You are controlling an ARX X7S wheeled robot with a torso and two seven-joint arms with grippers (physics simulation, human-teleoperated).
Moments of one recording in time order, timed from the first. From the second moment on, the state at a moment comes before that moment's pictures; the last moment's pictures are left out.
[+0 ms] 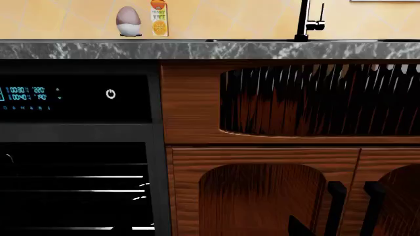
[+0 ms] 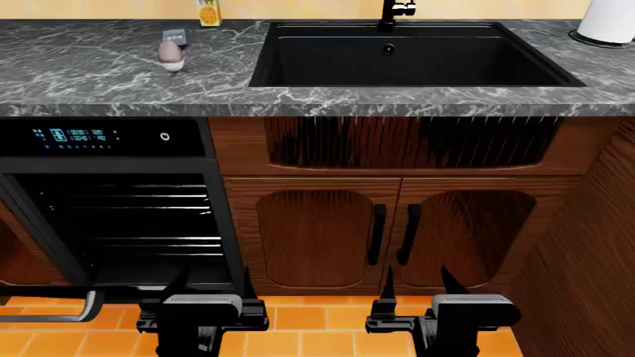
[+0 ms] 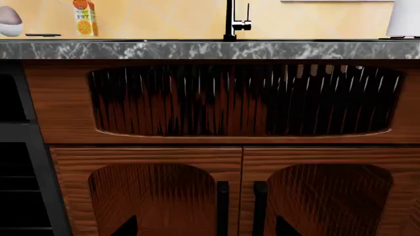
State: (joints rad) left arm 0.00 0.00 0.00 0.00 0.00 0.00 0.00; right arm 0.00 0.00 0.00 0.00 0.00 0.00 0.00
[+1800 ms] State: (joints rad) left arm 0.45 -0.13 0.10 0.08 -0.14 0.45 -0.12; right arm -0.44 0.15 -0.09 -0.07 -0.05 -0.50 0.22
